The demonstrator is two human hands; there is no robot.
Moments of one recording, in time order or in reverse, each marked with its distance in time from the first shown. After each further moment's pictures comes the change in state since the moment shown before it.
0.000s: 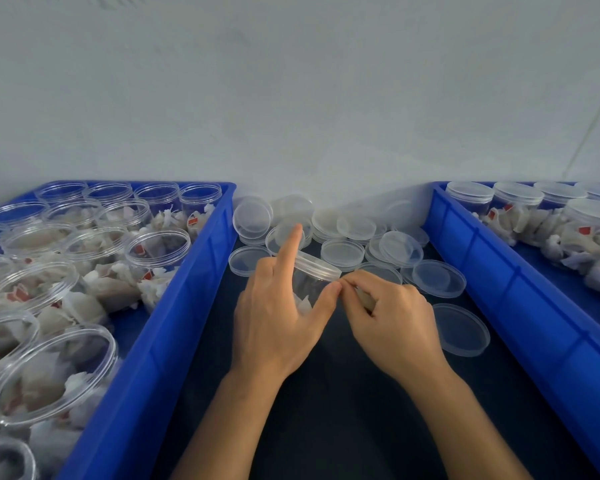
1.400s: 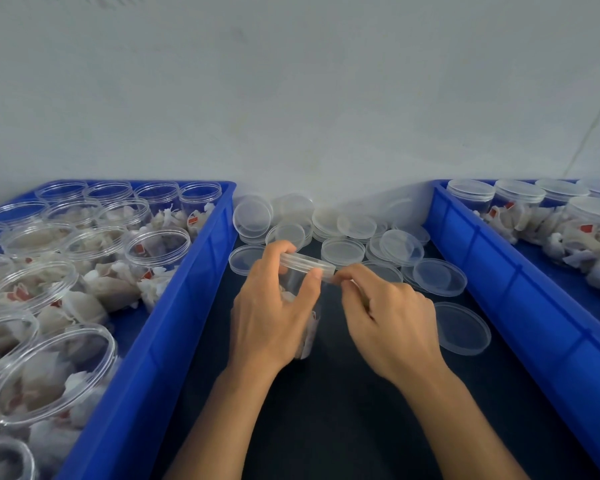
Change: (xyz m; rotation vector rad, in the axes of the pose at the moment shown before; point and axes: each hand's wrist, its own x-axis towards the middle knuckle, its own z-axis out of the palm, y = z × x) left_hand 0.005 -0.001 -0.005 -0.204 0.019 -0.132; right_hand -0.003 -0.016 -0.004 -0.135 -0.004 -0.018
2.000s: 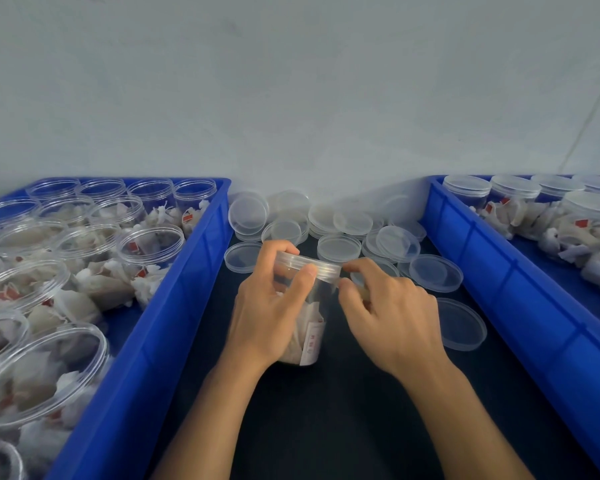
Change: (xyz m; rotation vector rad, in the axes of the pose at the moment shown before) left_hand 0.004 0.004 -0.006 -0.248 -0.162 -0.071; right_hand 0.005 0.006 -0.003 -0.031 -0.071 0.087
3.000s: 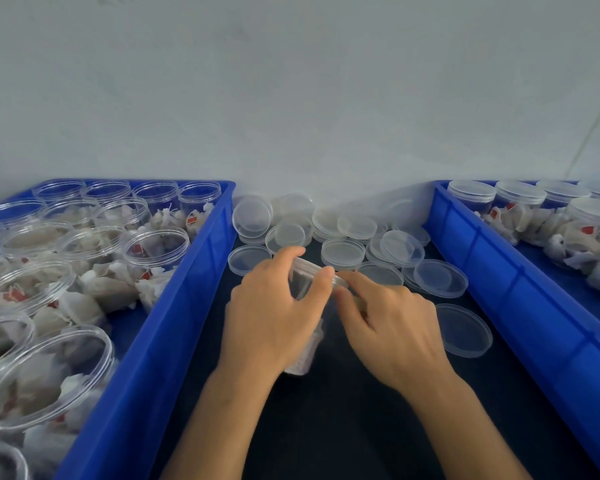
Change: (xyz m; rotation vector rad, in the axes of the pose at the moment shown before) left_hand -0.002 0.016 -0.004 0.418 0.076 0.041; right_hand -0.005 -0.006 0.001 -0.035 0.022 -0.112
